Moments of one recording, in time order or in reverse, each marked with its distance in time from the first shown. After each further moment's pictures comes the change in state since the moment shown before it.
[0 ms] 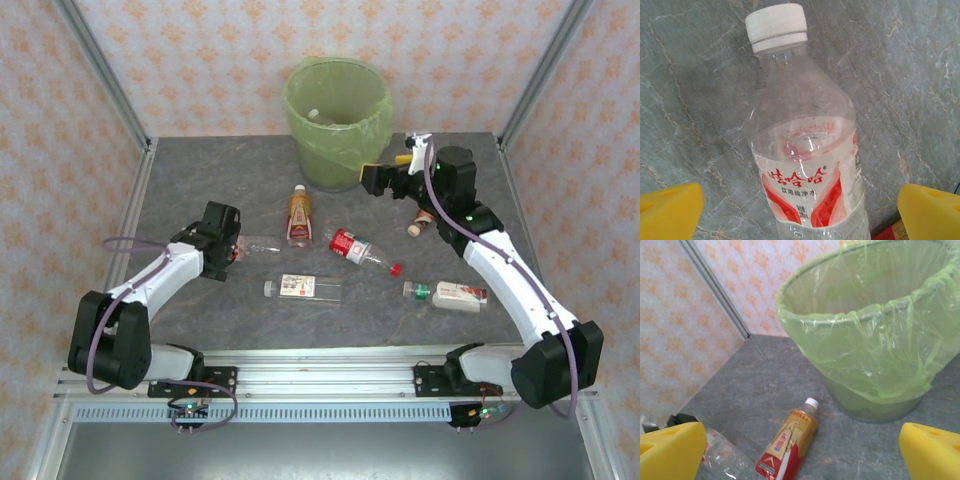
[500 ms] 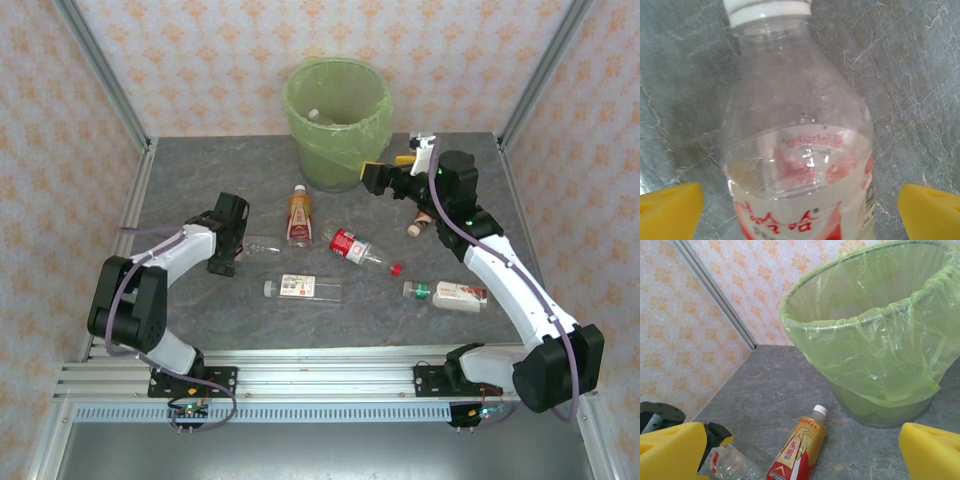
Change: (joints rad) left arm 0.000 0.221 0.141 -0.041 0.014 -0.058; right arm 0.000 -0.021 -0.043 0.058 0.000 0.072
